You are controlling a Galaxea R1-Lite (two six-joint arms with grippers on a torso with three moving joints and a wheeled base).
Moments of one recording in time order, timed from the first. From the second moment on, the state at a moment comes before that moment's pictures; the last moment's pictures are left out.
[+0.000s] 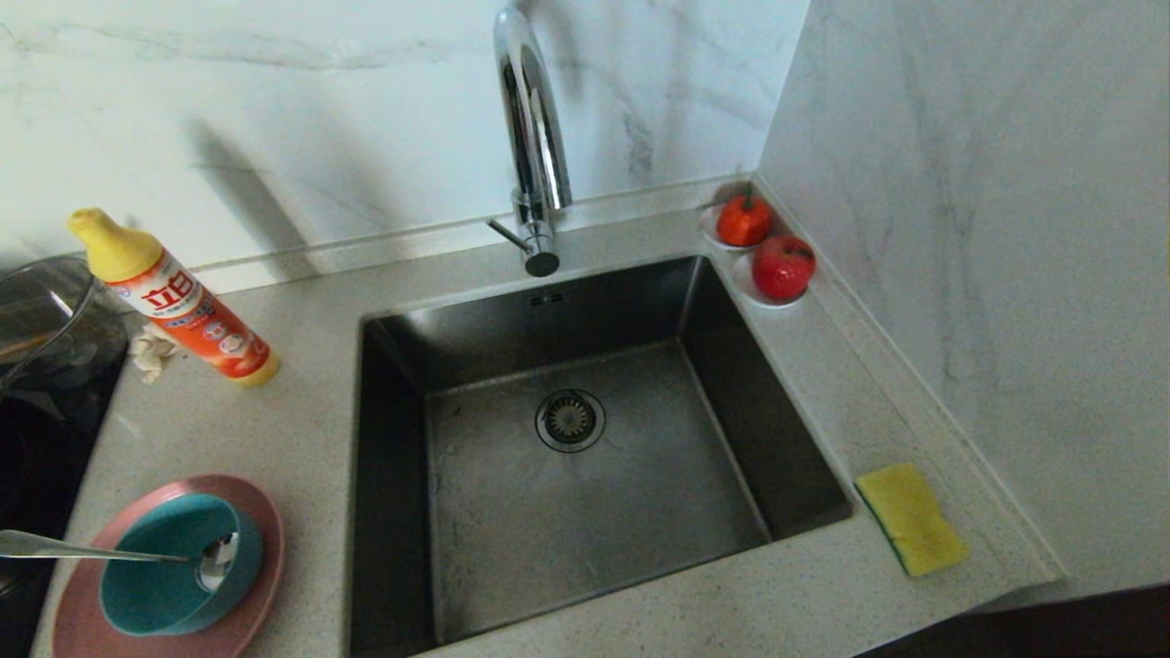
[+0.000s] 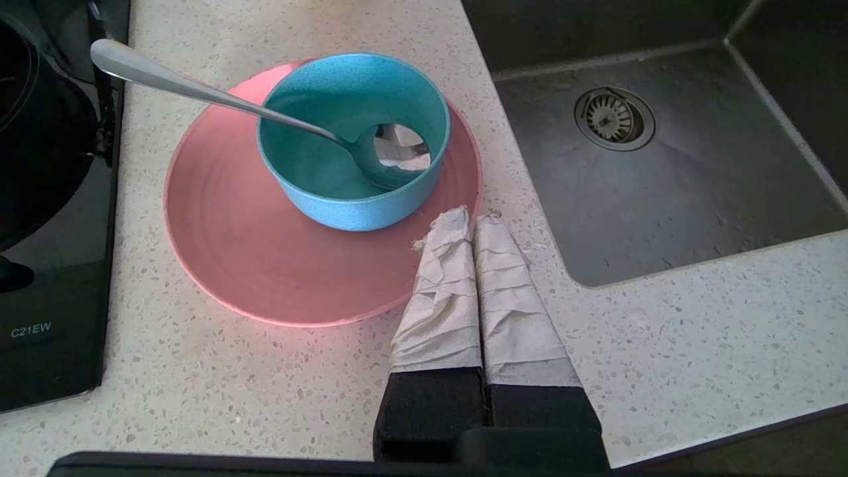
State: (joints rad) left arm -0.02 0.00 0.00 0.00 0.00 0.00; right arm 0.00 0.00 0.00 0.00 -0.01 0.02
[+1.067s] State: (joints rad) left arm -0.02 0.00 0.00 0.00 0.00 0.00; right arm -0.01 0.27 -0.48 0.35 0.22 -0.02
